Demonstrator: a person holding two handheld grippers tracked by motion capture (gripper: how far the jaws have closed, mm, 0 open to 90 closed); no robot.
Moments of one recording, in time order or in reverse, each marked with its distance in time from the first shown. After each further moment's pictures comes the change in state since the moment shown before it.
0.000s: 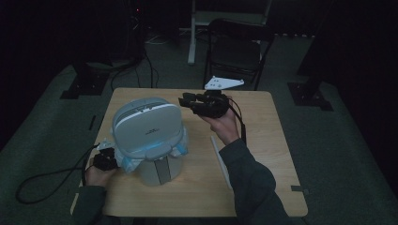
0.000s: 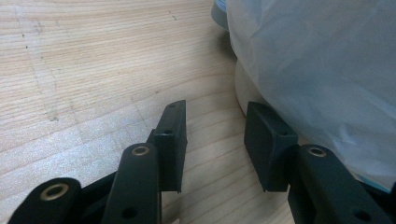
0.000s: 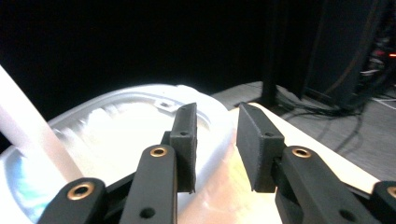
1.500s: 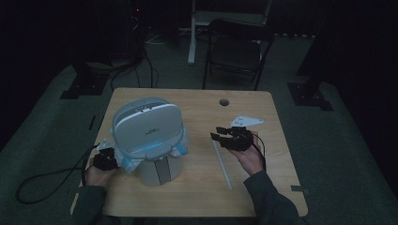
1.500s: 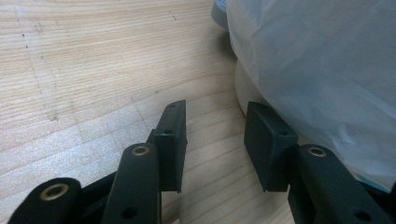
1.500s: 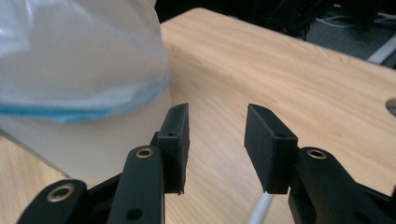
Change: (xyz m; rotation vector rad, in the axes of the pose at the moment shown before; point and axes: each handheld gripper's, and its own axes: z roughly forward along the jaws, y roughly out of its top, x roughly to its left) left arm 0.000 0.000 0.000 0.001 0.000 -0.001; right arm -0.023 -0.135 -0.052 0.198 -0.199 0.109
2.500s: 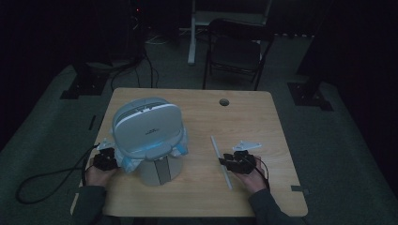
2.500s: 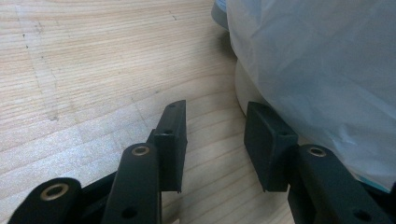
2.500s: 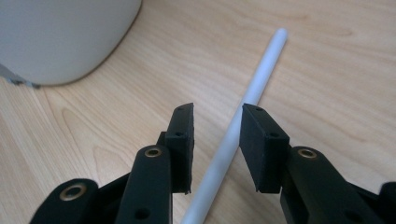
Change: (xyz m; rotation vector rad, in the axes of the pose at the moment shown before) left arm 0.000 0.000 0.000 0.000 0.002 0.000; right arm -0.004 -0.094 0.012 0.198 -0.059 0.080
